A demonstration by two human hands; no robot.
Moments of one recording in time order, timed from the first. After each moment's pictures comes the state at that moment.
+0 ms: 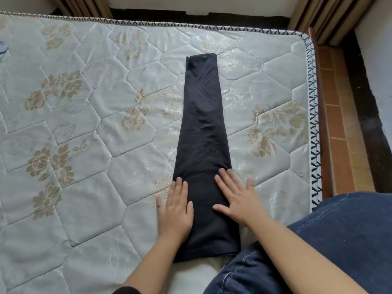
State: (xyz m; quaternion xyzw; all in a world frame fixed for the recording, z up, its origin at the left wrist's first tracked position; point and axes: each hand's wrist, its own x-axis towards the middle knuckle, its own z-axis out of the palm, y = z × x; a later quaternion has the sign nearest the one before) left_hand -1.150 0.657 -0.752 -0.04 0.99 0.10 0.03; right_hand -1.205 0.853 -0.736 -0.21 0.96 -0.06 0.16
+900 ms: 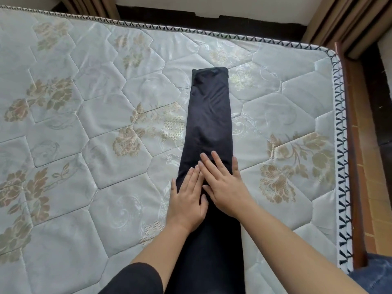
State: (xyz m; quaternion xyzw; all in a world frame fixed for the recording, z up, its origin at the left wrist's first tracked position) left_hand -1.291 0.669 -0.754 0.03 0.99 0.13 -0.01; right_hand -1.346 0.799 -0.728 -0.30 0.95 -0.03 -0.02
